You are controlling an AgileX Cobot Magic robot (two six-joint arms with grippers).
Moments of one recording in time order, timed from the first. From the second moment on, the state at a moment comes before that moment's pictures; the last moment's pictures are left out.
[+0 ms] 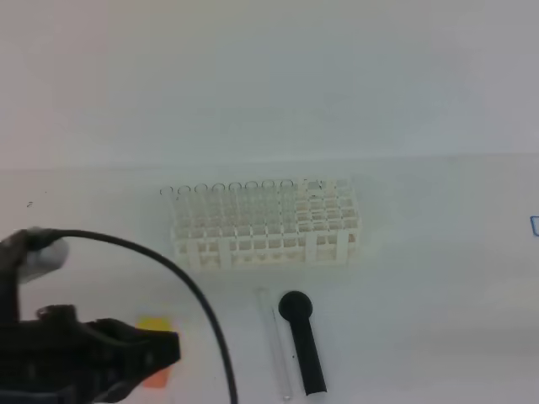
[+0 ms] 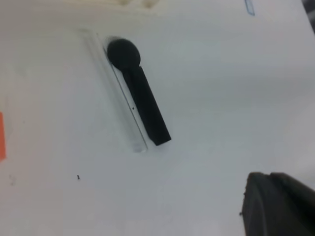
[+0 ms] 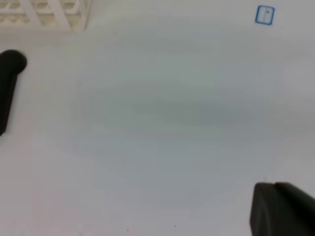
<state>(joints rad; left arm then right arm) -0.31 0.82 -0.58 -0.72 0.68 0.27 0.09 0.39 -0.57 0.07 0.94 -0.07</state>
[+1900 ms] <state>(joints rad) -0.77 1.80 -0.99 -0.03 0.56 -0.30 0.09 0.41 -0.58 0.11 1.08 -0.09</state>
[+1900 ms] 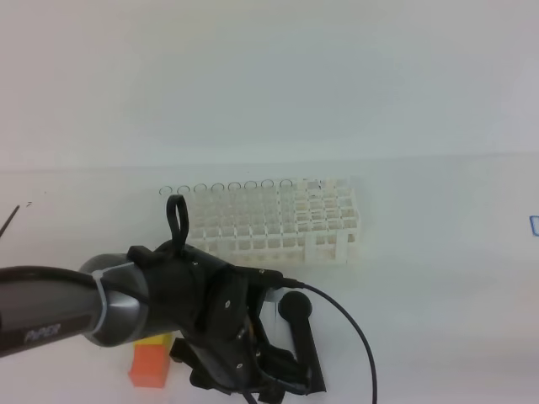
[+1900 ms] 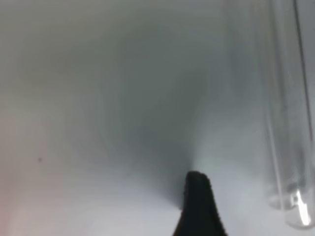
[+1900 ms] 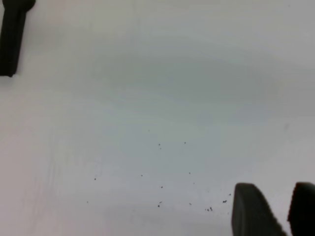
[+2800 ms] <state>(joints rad) -0.77 1.84 -1.00 0.03 0.62 -0.36 0.09 0.41 -0.58 0.13 1.08 -0.09</state>
